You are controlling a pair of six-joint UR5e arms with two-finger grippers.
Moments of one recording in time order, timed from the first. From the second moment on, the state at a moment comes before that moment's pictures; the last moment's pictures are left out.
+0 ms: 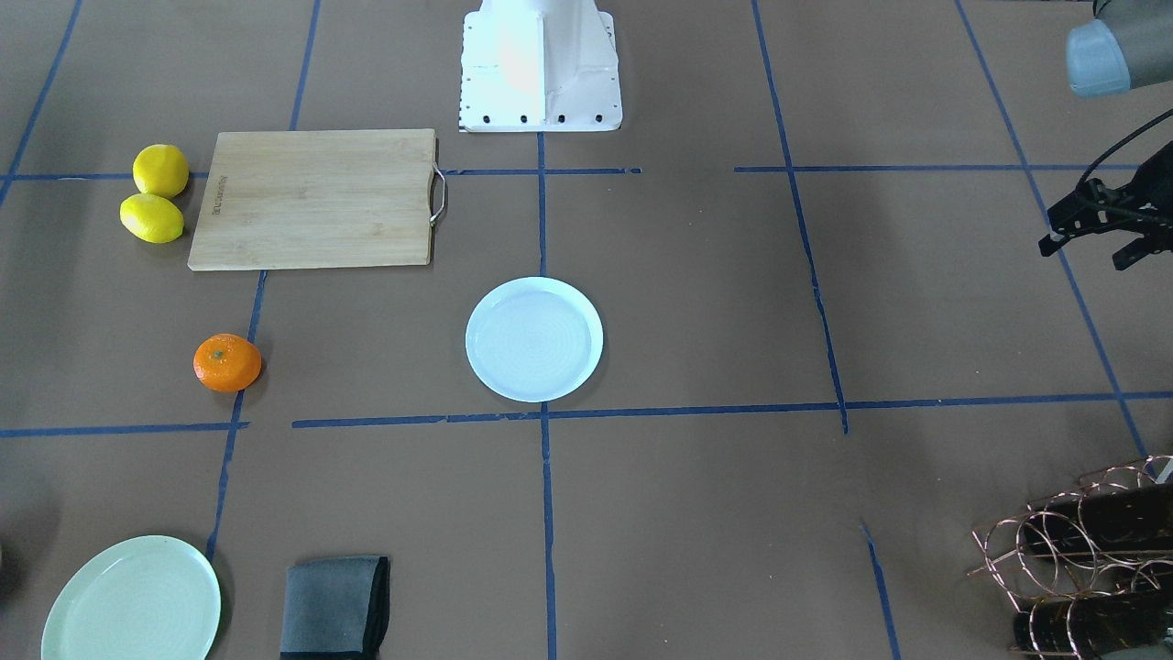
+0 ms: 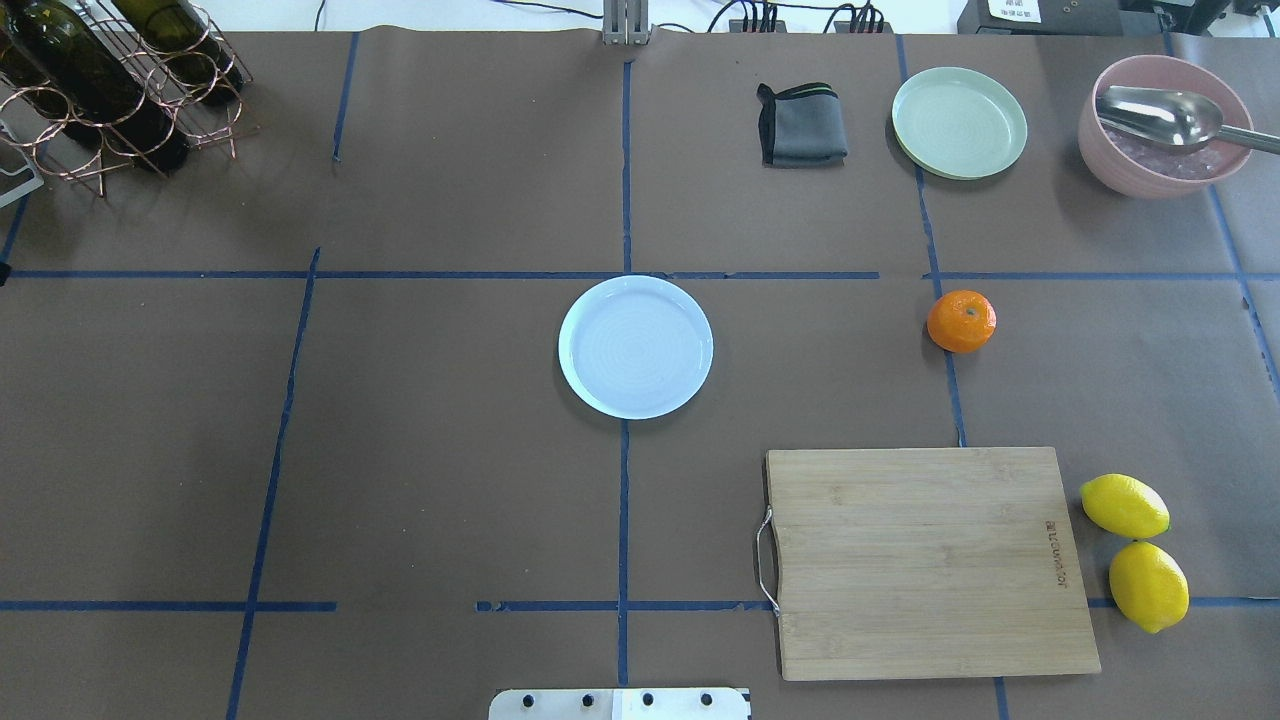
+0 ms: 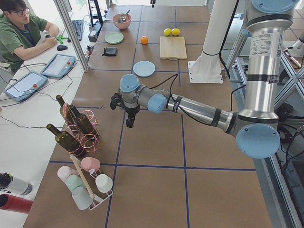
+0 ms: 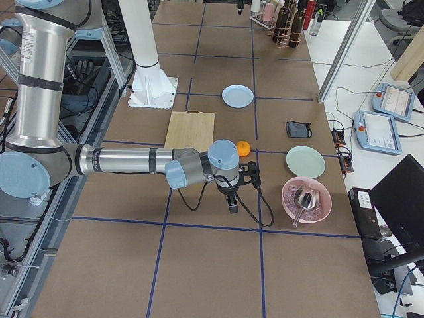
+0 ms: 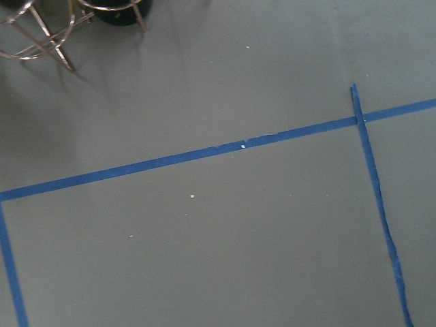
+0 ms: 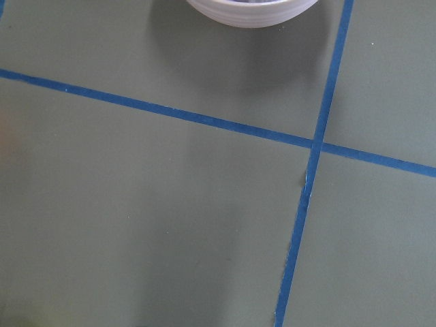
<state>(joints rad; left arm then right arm) -1.31 -1.56 -1.83 -1.72 -2.37 -0.29 1.47 -1.73 1.77 -1.29 2.39 0.10</state>
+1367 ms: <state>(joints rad) -1.57 -1.39 -1.88 -1.67 -2.37 -0.02 0.95 -1.40 1.77 -1.37 2.12 0.68</state>
